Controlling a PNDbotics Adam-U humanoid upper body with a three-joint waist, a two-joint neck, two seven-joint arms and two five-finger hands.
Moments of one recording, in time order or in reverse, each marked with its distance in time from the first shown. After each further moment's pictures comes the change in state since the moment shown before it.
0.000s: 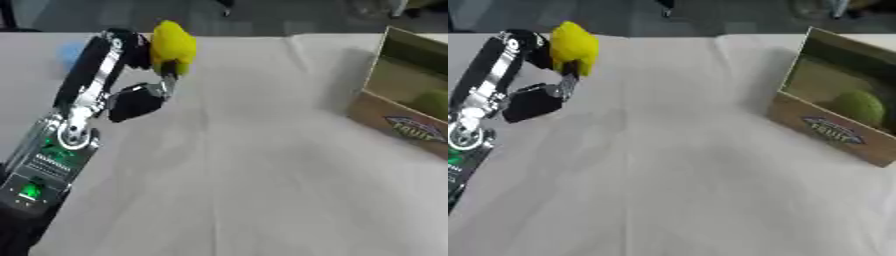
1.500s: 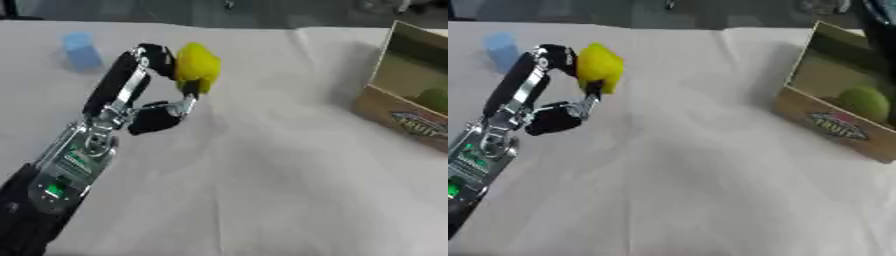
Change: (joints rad) left arm 0.031 0.010 -0.037 0.082 0.018 -0.250 0.014; right arm -0.398 0.367 0.270 0.170 0.308 -0.089 0.392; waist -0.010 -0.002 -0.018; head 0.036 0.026
